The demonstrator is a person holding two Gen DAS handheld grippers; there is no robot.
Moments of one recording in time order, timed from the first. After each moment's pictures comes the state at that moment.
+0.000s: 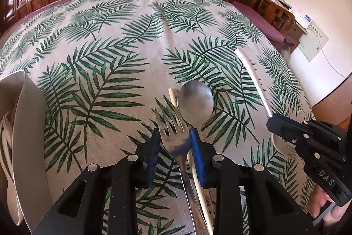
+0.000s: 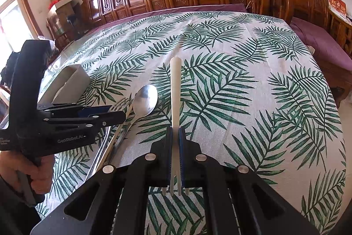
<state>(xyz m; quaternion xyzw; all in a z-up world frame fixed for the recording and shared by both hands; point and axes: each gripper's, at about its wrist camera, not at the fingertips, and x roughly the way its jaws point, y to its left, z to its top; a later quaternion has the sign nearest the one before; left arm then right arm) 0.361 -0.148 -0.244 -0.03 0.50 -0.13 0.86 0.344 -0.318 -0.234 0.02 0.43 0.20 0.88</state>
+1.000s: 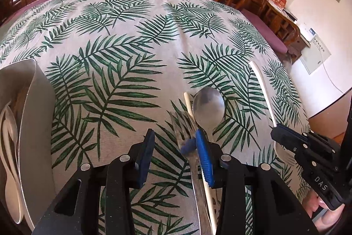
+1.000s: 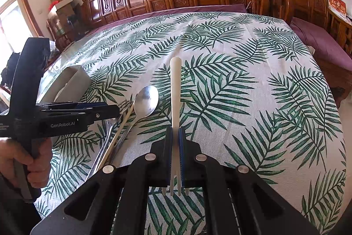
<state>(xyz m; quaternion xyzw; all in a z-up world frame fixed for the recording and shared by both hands) 0.365 -0.127 -0.243 -0.08 0.51 -0.12 0.85 0.343 -0.318 -0.233 0.03 0.43 0.20 0.88</state>
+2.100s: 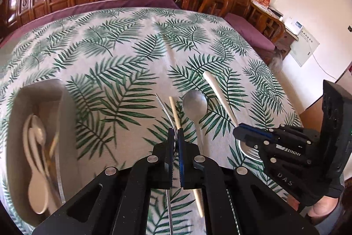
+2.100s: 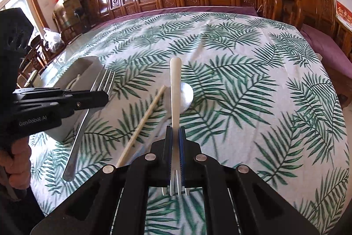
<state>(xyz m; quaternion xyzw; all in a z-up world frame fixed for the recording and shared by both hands) 0.324 -0.116 -0.192 -0.04 0.47 -0.15 0.87 0.326 -0.275 -0.225 0.01 0.43 0.22 0.87</state>
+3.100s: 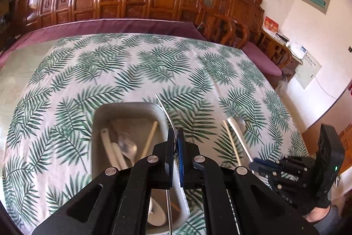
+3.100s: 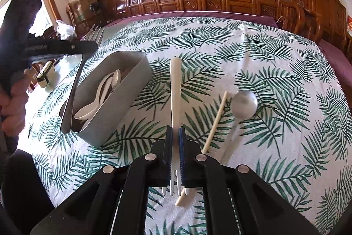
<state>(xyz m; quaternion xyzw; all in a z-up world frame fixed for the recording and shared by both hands) 0.311 0.029 -0.138 -0.07 0.42 -0.12 0.90 0.290 -0.188 -0.204 -0.01 0.42 0.25 0.87</state>
